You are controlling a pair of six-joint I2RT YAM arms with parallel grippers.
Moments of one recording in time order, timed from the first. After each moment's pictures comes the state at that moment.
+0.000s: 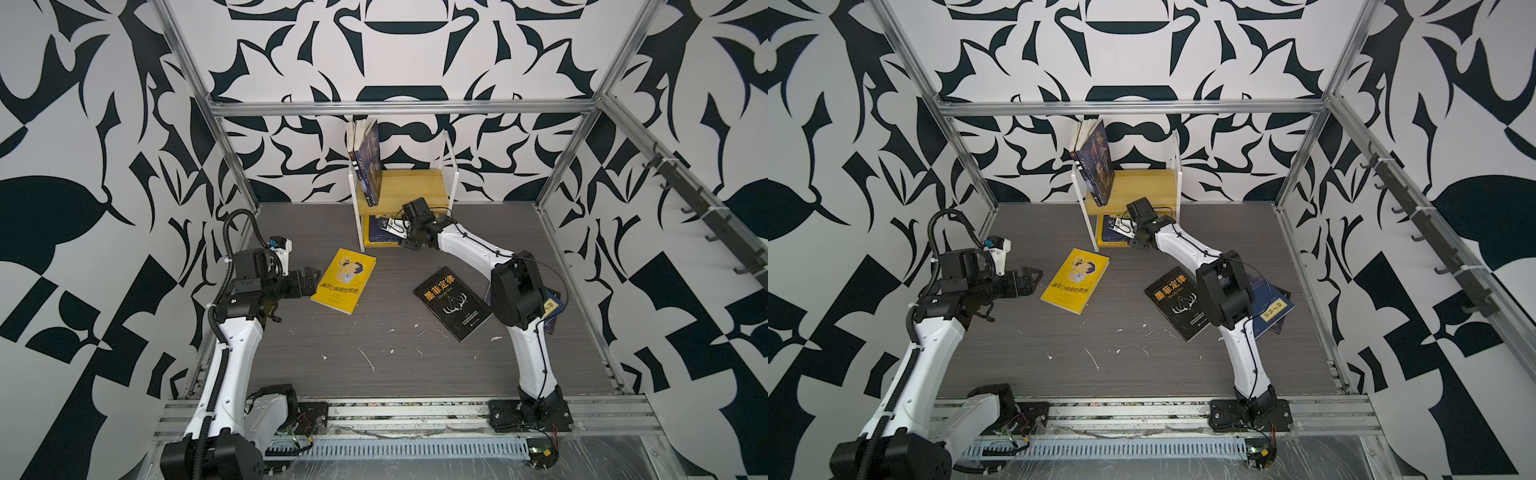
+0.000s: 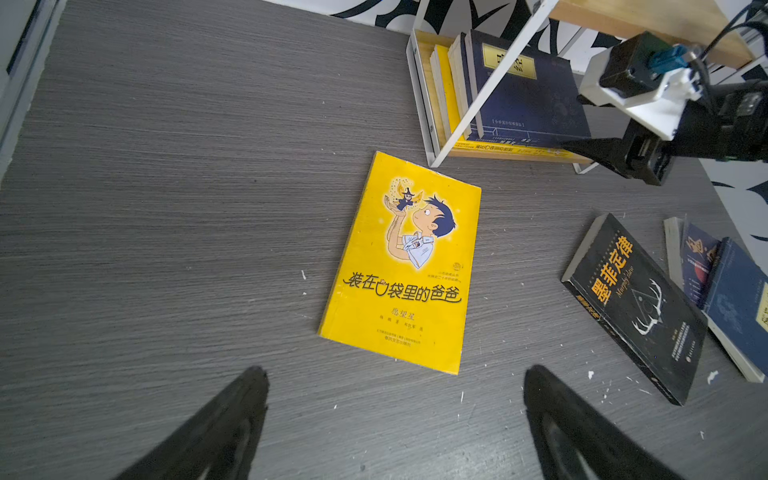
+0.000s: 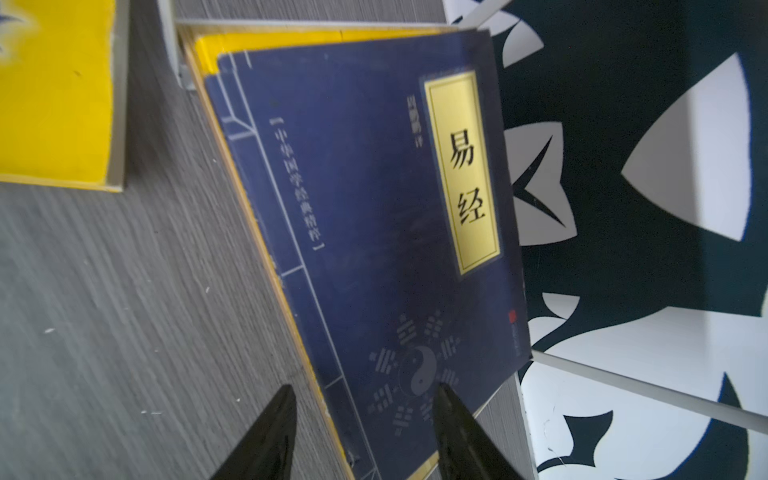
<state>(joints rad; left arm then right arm) 0.09 0.98 0.85 -0.61 0.39 -0.03 0.56 2.20 1.87 -0.49 0.11 -0.83</state>
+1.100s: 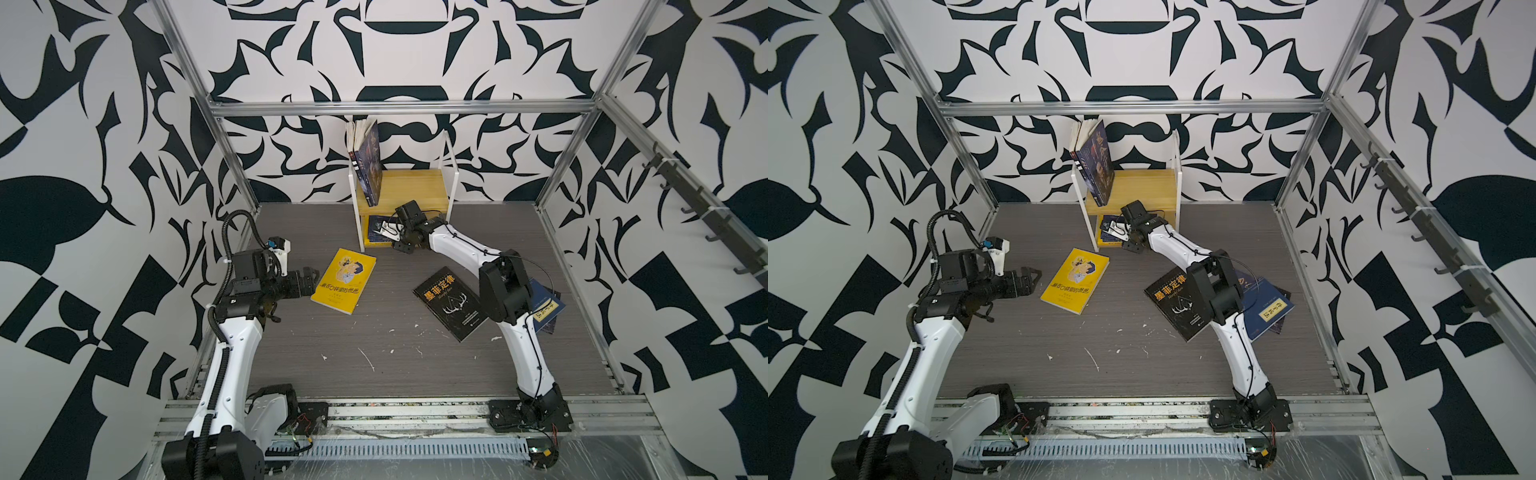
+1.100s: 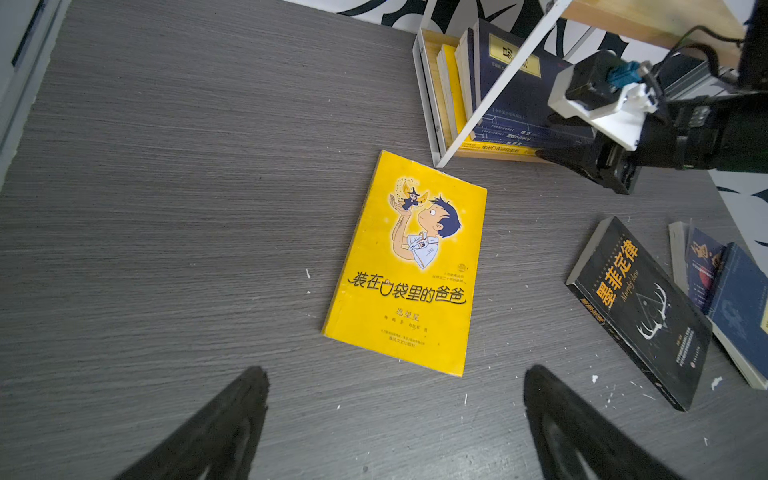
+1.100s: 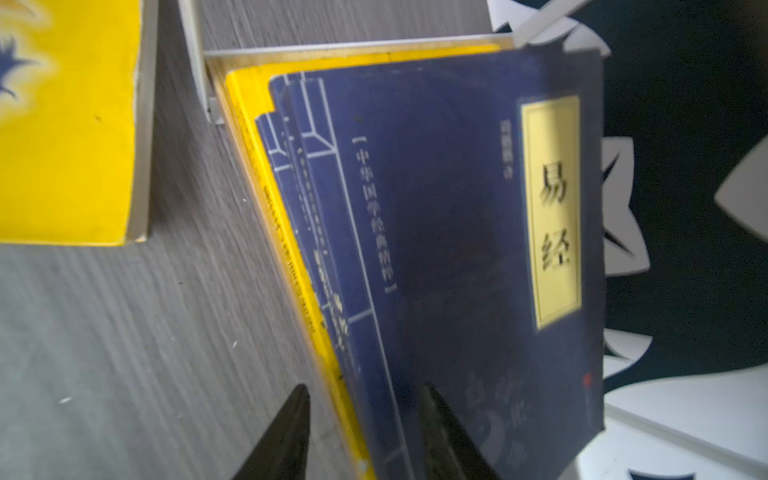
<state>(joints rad) 0.10 0.99 0.84 -0.60 0.40 -0.04 0.57 2.28 1.95 -0.53 0.06 -0.77</state>
